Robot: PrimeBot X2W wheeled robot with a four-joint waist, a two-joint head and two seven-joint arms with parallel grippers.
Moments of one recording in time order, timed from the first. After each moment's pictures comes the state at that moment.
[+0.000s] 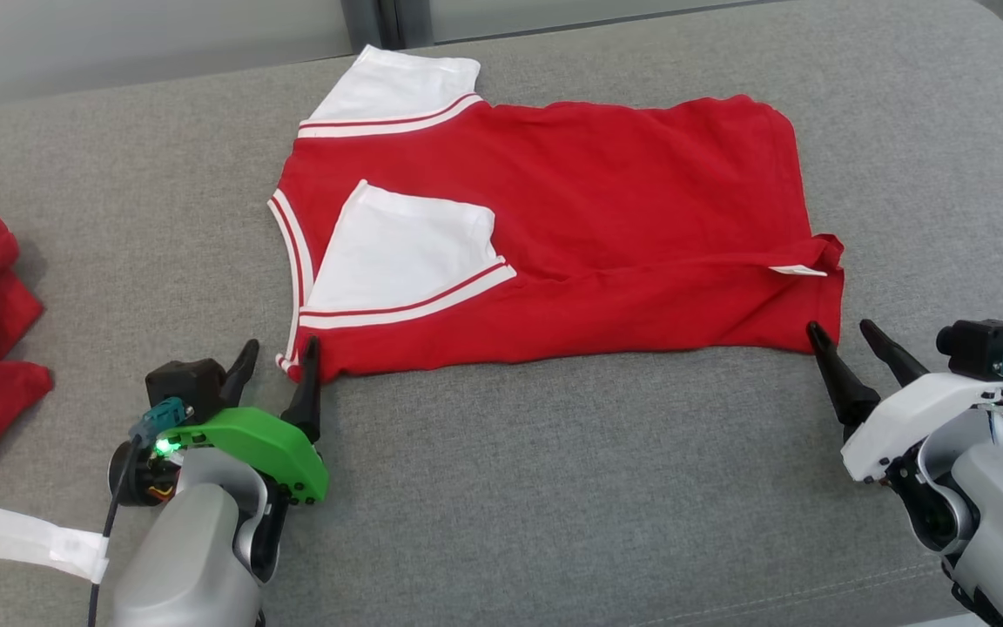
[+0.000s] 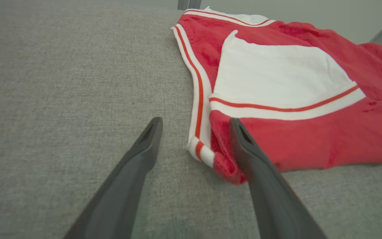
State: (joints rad) left arm -0.52 0.13 -0.31 0.87 -0.51 -0.12 -0.26; right arm -0.47 -0.50 0.61 0.62 0.95 0.13 -0.25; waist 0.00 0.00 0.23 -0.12
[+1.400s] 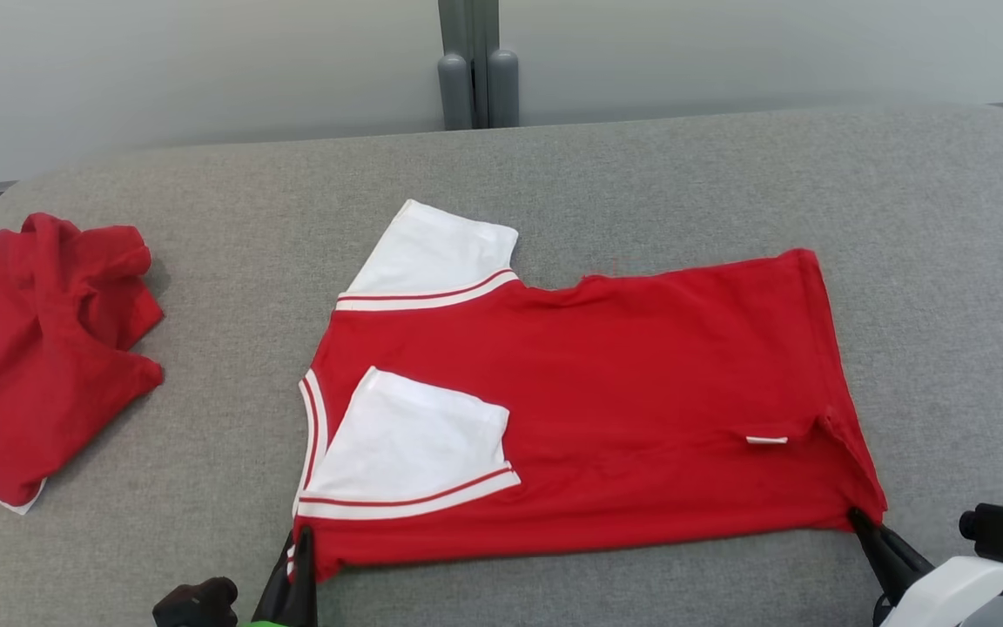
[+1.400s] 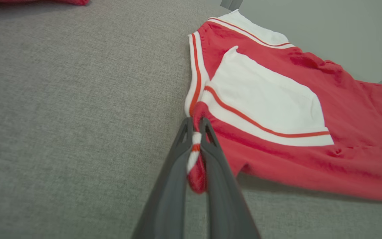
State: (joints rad) left arm 0.02 0.08 -0.22 0.44 -0.55 -0.04 -0.26; right arm -0.08 -0.53 0.52 0.45 0.98 0.13 -0.23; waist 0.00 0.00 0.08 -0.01
